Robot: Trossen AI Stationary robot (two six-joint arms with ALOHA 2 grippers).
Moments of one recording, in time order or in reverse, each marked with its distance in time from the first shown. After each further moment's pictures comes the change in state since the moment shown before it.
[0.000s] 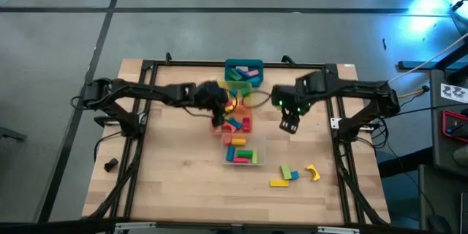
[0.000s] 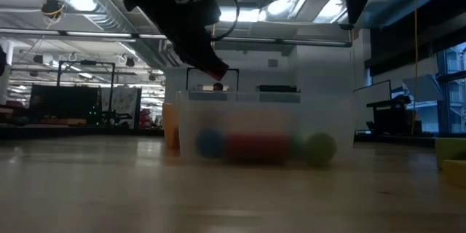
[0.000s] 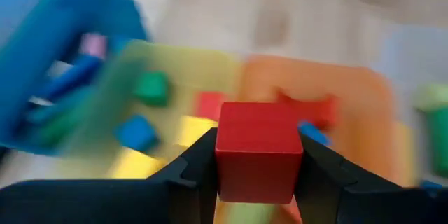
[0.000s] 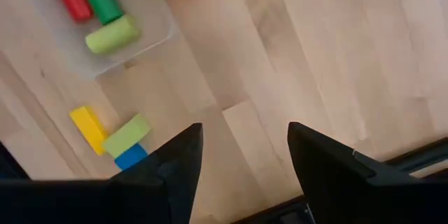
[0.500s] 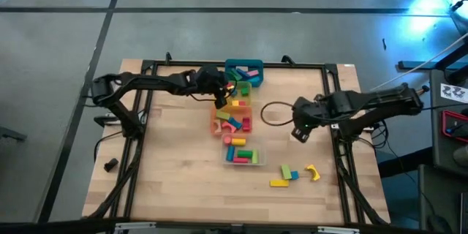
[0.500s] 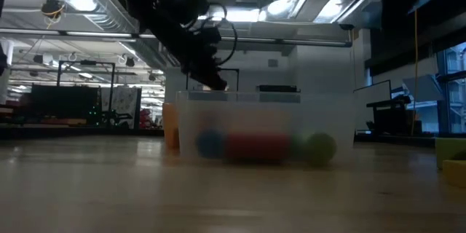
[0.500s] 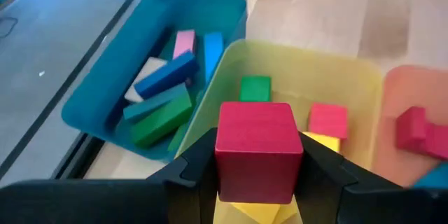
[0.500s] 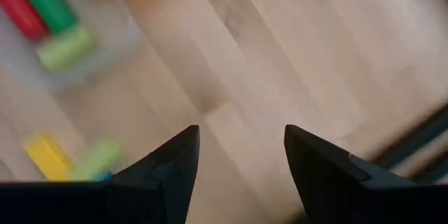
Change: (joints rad) left arm 0.207 0.086 0.000 0.137 -0.002 0.118; right arm 0.212 -0.281 -0.374 0.153 0.217 0.340
